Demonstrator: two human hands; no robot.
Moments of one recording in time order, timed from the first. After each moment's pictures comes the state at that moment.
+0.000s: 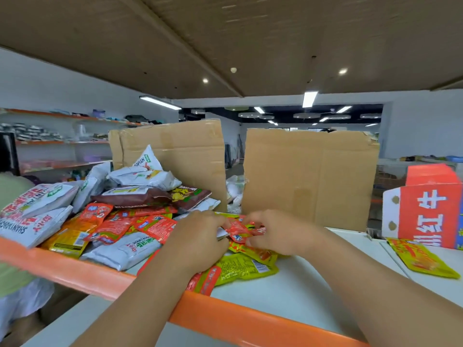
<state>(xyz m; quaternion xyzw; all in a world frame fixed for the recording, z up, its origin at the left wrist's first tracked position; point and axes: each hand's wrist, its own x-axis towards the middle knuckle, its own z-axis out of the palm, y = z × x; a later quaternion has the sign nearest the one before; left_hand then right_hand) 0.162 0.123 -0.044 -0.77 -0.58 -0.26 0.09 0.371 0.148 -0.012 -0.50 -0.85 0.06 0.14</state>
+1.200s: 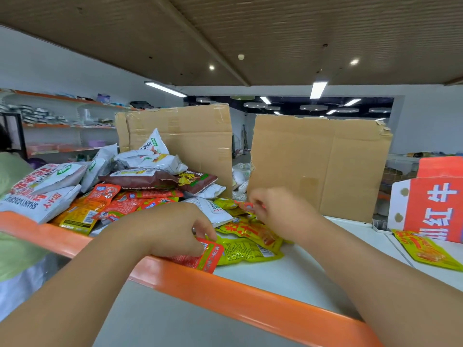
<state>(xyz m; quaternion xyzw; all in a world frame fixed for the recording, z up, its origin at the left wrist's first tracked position) 0.121 0.067 -0.001 -0.81 -0.58 -0.08 -0.09 0.360 0.138 -0.010 -0.47 -0.84 -0.13 0.22</state>
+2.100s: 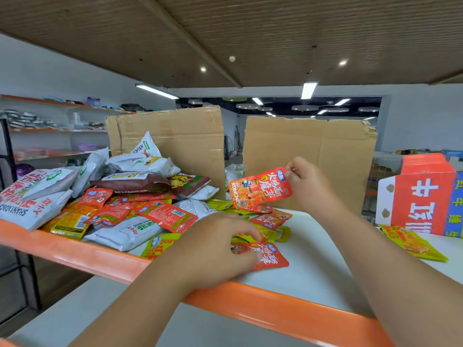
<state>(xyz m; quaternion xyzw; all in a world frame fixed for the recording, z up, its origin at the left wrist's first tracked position) 0.184 0.055 -0.038 -0.84 -0.46 -0.28 -0.04 0.409 0.161 0.012 -0.52 -0.68 0.09 0.51</state>
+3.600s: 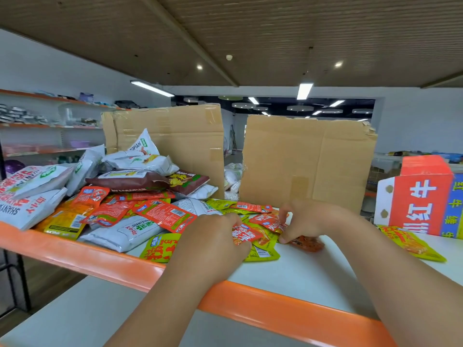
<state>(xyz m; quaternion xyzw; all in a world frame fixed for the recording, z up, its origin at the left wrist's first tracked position) 0.194 0.071 -0.053 -0.74 -0.59 -0.30 0.07 0.408 0.127 0.007 -0.65 -0.76 0.07 0.04</state>
